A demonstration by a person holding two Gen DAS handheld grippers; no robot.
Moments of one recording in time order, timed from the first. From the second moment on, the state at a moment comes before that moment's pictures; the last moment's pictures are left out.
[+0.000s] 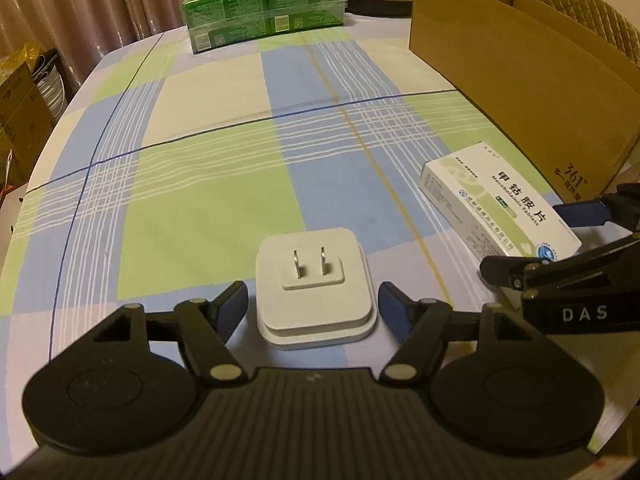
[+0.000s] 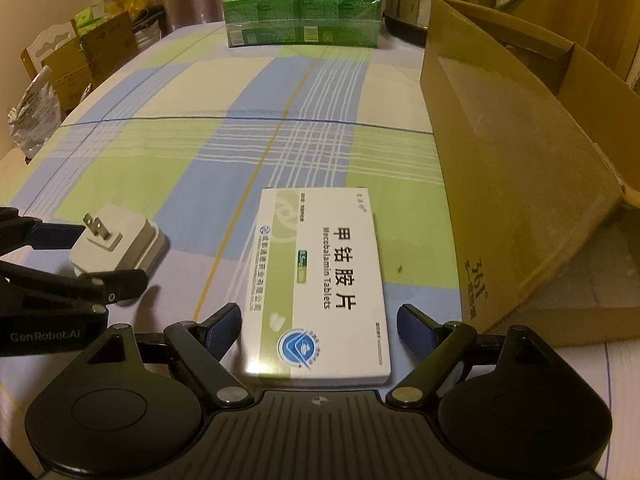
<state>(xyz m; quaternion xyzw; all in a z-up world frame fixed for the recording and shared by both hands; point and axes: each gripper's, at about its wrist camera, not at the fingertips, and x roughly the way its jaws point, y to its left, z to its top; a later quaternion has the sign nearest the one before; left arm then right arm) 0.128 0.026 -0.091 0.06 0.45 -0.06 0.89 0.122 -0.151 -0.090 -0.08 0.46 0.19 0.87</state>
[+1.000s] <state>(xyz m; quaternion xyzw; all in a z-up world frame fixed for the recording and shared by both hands) 0.119 0.001 -0.005 0.08 0.39 -0.08 0.91 0.108 -0.169 0.035 -0.07 0.32 0.19 0.93</state>
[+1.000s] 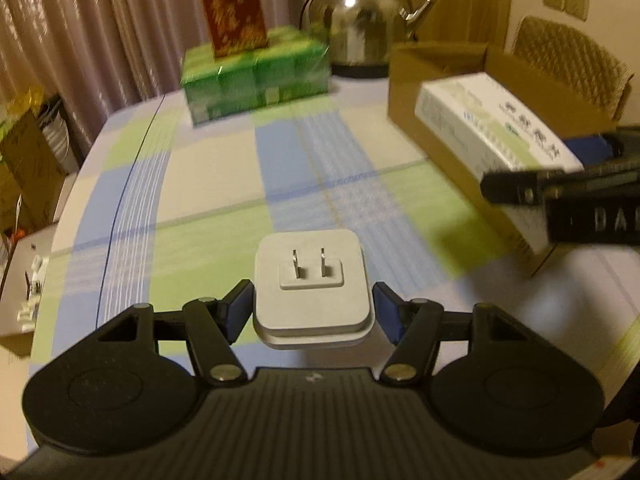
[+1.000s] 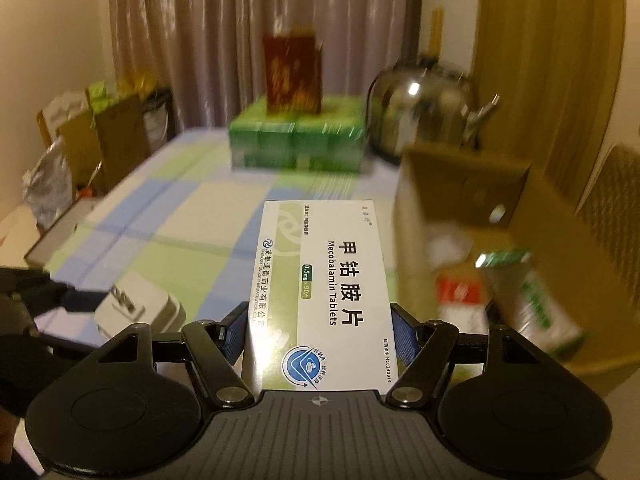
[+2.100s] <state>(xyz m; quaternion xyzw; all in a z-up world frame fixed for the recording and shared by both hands) 0.202 -0.192 0.039 0.07 0.32 -0.21 0.92 0.194 -0.362 0.072 0.00 0.31 0.05 0.95</state>
